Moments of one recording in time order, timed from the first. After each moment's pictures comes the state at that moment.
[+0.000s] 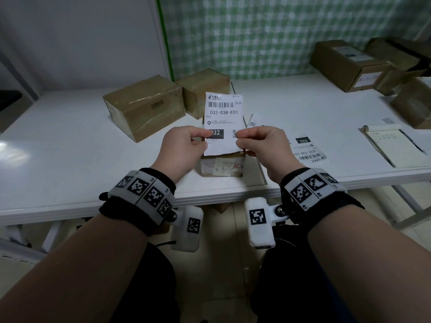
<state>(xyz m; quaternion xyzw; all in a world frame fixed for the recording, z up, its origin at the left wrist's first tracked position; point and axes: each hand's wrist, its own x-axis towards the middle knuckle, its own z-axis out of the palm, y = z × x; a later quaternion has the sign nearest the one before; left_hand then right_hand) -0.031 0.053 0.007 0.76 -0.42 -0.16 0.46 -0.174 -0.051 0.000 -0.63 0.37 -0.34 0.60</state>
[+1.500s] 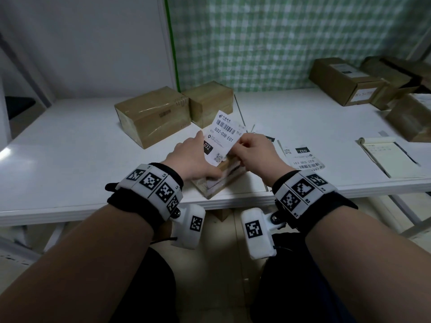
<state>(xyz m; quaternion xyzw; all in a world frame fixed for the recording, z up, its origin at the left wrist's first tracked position) -0.028 0.053 0.025 0.85 -0.47 -0.19 0.16 -0.154 -0.038 0.012 -0.77 0.39 -0.24 0.44</state>
